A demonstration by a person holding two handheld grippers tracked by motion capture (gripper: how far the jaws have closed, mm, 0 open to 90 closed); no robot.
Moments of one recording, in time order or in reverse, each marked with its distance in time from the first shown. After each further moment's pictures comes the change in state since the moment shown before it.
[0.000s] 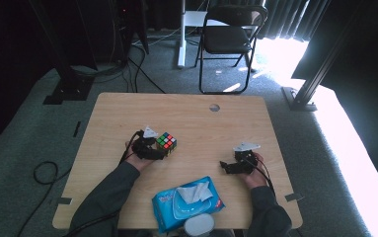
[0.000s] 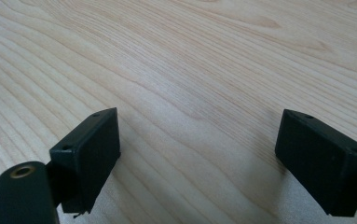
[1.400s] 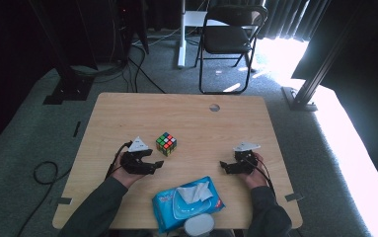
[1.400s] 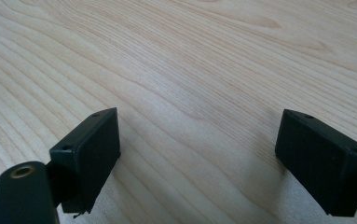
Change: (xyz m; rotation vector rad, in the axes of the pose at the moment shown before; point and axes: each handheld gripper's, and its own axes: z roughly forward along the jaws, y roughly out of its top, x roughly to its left) left arm -0.029 -0.019 -0.062 -0.035 -0.116 0.048; right arm 0.000 0.000 0.000 -0.001 0.000 0.000
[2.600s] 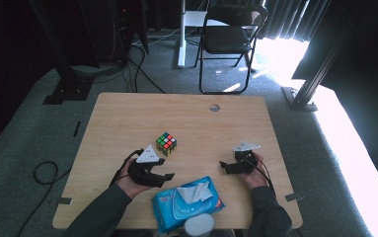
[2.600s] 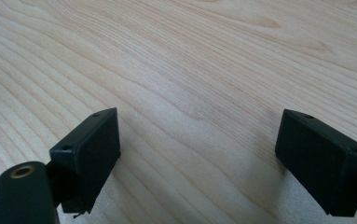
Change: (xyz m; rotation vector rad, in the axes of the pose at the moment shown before) left arm -0.052 0.013 -0.014 0.012 -0.127 0.120; right arm 0.000 0.000 0.000 0.000 0.000 0.000
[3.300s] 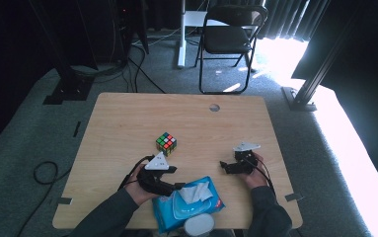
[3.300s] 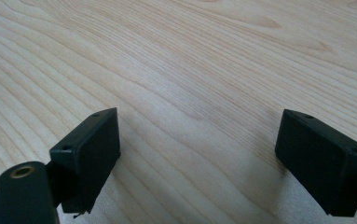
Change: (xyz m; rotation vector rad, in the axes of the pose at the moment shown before) left arm -0.028 0.007 0.014 0.001 -0.116 0.042; right arm 0.000 0.000 0.000 0.000 0.000 0.000
